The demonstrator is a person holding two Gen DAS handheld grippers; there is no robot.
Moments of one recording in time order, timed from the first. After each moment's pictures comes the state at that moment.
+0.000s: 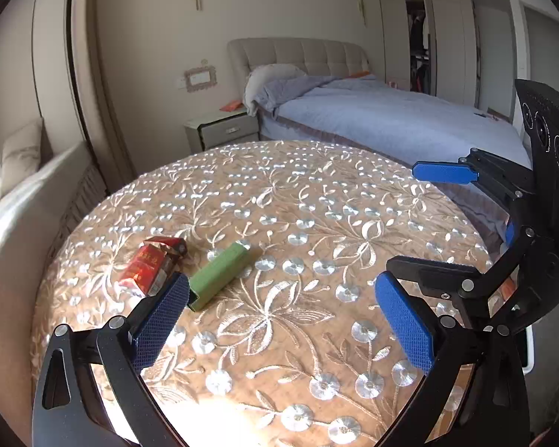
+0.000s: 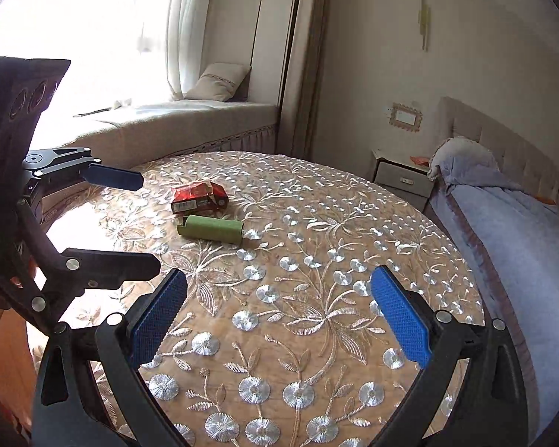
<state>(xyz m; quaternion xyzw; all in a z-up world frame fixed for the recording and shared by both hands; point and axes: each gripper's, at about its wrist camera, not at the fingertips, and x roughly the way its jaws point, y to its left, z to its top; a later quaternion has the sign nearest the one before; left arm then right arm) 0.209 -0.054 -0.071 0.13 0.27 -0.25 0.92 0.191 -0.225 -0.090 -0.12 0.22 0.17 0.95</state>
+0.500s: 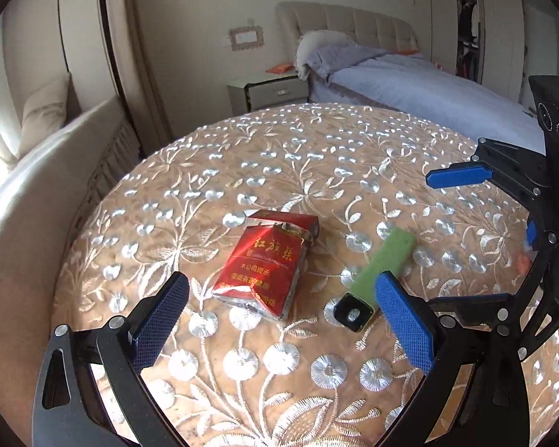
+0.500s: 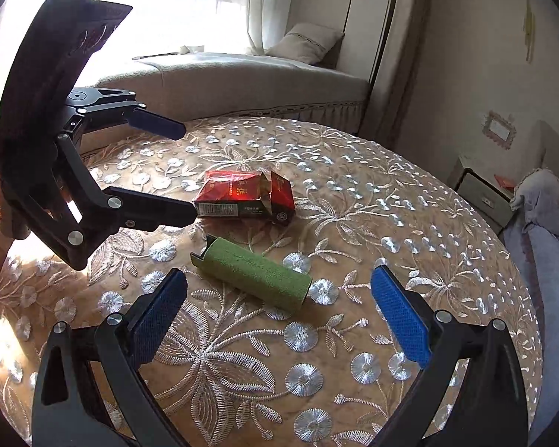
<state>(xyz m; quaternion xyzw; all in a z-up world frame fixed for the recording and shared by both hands) 0.338 0.022 -0.107 0.13 0.35 -0.18 0.91 0.320 -0.146 -0.118 -0.22 0.29 0.31 0.88</state>
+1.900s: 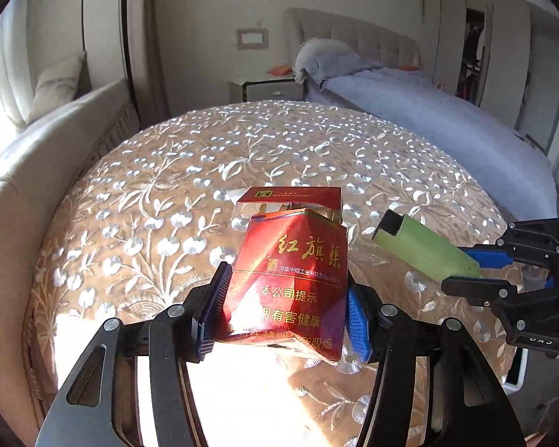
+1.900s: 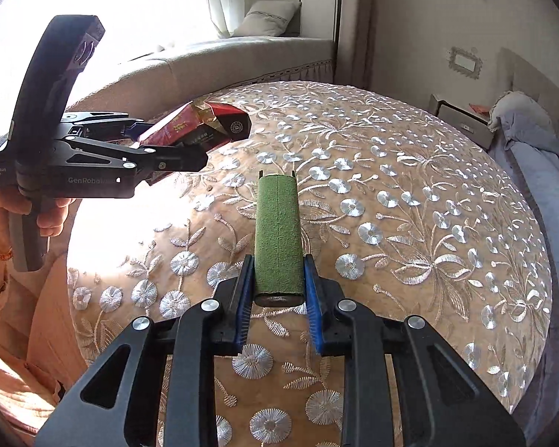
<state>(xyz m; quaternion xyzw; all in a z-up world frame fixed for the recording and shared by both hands) 0.194 -0.010 -0.098 0.07 0.34 -0.19 0.92 0.171 -0.187 -0.123 -0.11 0.34 0.23 0.90</state>
